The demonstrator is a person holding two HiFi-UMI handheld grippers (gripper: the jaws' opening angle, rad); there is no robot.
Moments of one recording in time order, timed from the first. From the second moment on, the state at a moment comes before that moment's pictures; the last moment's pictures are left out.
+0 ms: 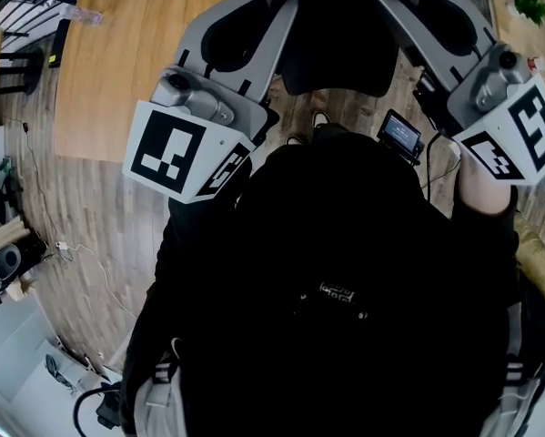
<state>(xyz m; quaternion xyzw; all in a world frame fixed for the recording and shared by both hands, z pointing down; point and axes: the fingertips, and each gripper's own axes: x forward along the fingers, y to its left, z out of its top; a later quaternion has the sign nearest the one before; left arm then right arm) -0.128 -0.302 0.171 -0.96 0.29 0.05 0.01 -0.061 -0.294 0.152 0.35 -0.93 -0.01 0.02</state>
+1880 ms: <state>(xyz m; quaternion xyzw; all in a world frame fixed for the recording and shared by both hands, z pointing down) -0.131 -0.328 0.229 -0.94 0.33 0.01 0.00 -0.094 -0.299 0.228 0.37 -0.92 -0.05 0.12</state>
